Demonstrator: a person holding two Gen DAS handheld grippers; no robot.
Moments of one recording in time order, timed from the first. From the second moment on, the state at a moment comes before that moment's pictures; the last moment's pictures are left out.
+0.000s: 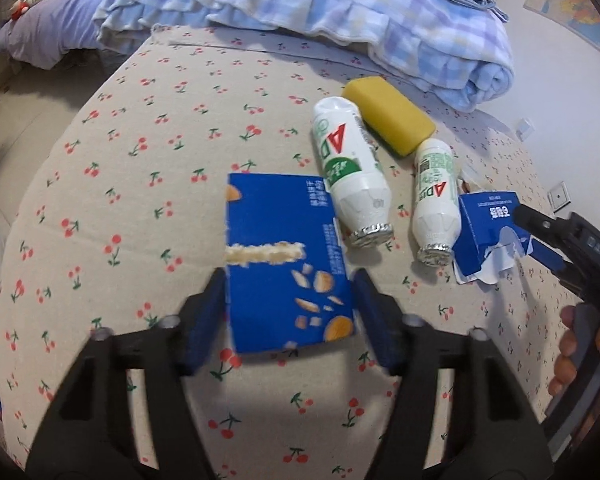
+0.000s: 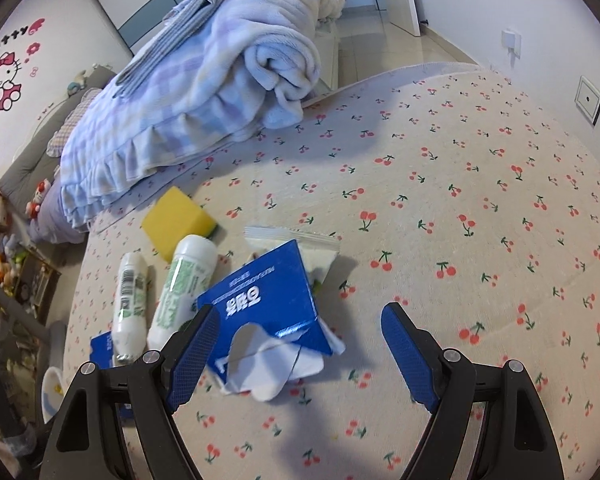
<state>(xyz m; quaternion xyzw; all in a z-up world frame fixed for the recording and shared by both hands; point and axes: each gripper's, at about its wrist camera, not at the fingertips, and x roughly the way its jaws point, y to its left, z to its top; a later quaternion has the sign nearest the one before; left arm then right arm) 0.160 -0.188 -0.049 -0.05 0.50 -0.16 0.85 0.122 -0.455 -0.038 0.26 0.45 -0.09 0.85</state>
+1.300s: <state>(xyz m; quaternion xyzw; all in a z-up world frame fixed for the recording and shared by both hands) 0.127 -0.083 0.005 -0.08 0.45 -0.13 0.88 0.069 -0.397 0.046 0.26 0.39 0.00 0.88</state>
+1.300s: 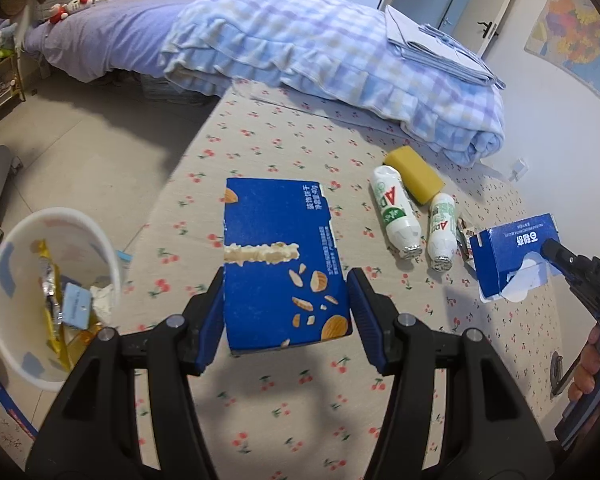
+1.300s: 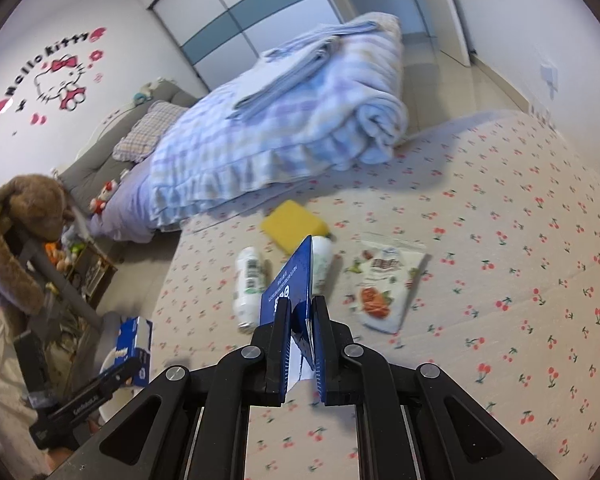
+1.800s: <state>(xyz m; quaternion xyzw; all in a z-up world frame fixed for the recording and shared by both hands) 0.107 -0.002 0.008 -0.11 0.44 -0.07 0.89 0.081 -0.309 0.060 0.22 0.39 0.08 0.89</state>
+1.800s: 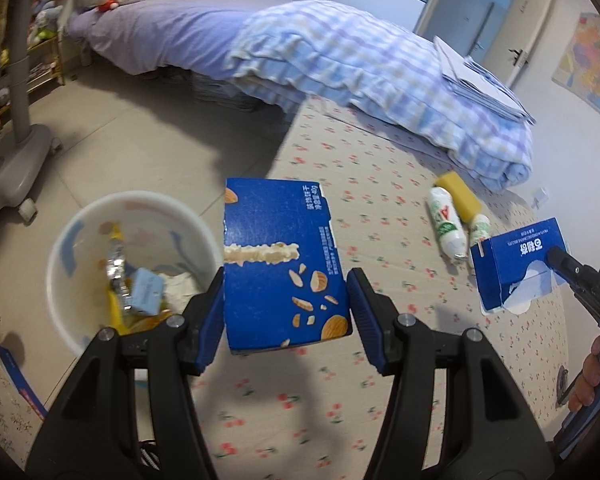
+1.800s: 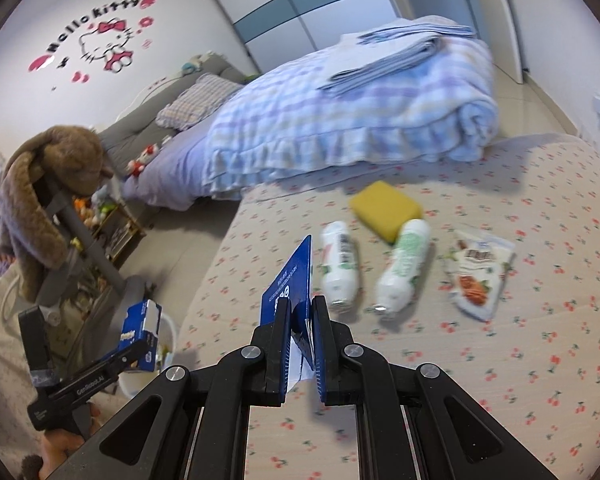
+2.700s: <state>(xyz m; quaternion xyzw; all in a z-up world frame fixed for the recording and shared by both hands) 0.098 0.123 -0.008 -0.16 0.44 0.05 0.88 0.102 -0.162 0.058 0.15 0.41 0.18 0.88</state>
